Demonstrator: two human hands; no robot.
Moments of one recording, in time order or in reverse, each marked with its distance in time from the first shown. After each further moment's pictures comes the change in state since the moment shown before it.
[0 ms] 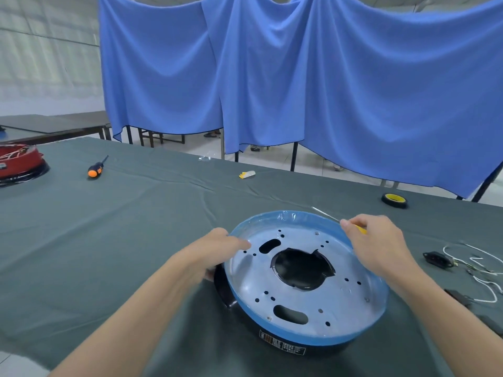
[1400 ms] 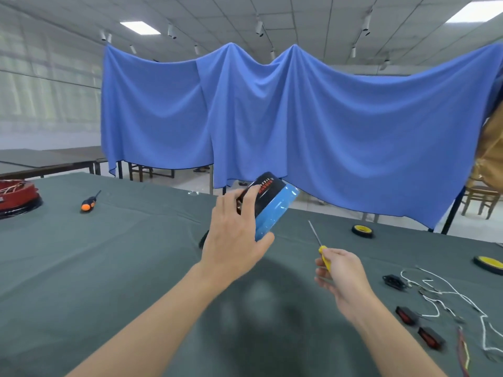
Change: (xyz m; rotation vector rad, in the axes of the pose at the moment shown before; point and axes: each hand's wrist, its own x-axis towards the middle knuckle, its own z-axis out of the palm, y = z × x) left_hand -0.055 0.066 0.039 0.510 0.893 1.131; right_hand -0.023 -0.003 -0.003 0.957 -0.004 0.386
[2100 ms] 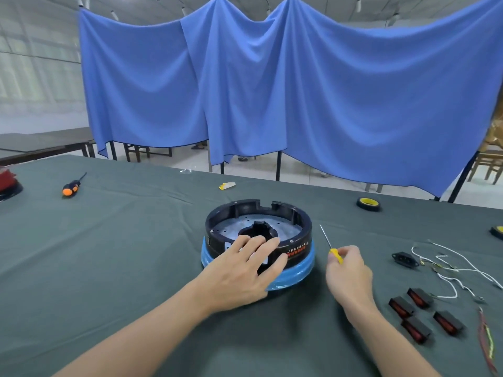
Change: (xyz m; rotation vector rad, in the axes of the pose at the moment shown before) left_hand -0.059 -0.038 0.068 0.366 -0.151 0.817; right_hand 0.034 0.059 -0.016 -0.598 0.189 -0.164
